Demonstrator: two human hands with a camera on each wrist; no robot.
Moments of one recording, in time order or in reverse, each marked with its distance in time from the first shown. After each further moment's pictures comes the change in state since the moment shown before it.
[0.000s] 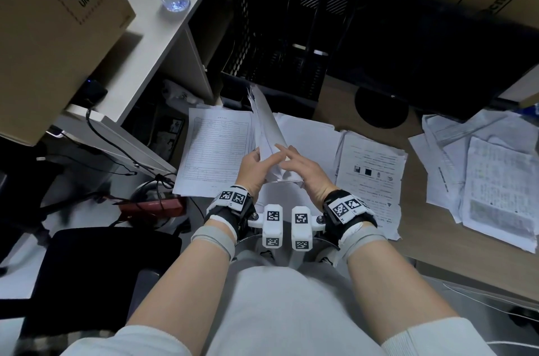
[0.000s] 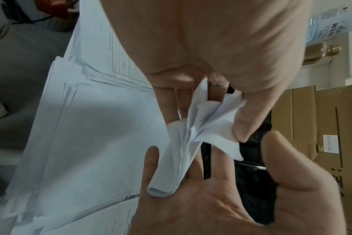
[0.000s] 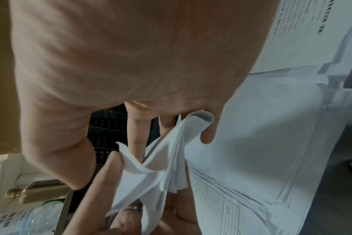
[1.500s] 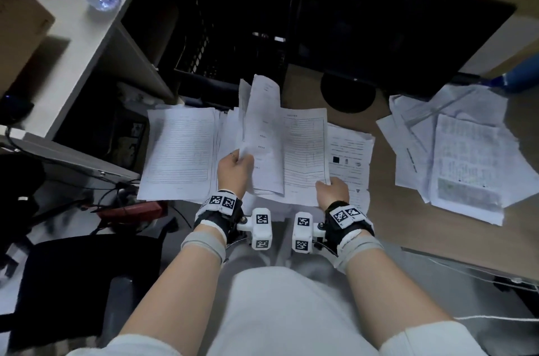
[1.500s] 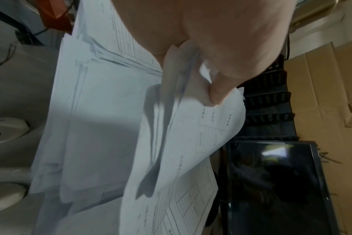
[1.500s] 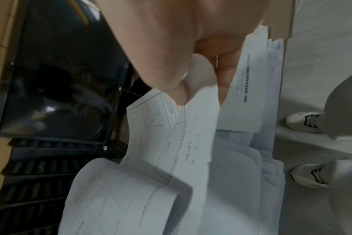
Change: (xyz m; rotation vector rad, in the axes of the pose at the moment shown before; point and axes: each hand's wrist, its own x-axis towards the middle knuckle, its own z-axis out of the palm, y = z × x) left_hand 0.022 -0.041 0.054 0.280 0.220 0.038; right_hand -0.022 0.091 -0.122 -0.230 0.714 0.454
